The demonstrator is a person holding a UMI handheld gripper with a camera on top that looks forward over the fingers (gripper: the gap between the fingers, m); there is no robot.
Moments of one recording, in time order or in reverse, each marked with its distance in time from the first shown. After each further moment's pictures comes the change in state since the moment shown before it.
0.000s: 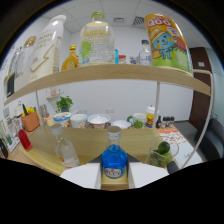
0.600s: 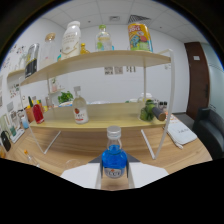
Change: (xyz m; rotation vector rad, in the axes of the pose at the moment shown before) arm -0.007 0.089 -0.094 -0.039 0.016 0.040
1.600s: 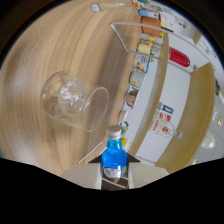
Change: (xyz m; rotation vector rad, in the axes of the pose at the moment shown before) arm -0.003 0.004 0.032 -0.197 0.297 -1.868
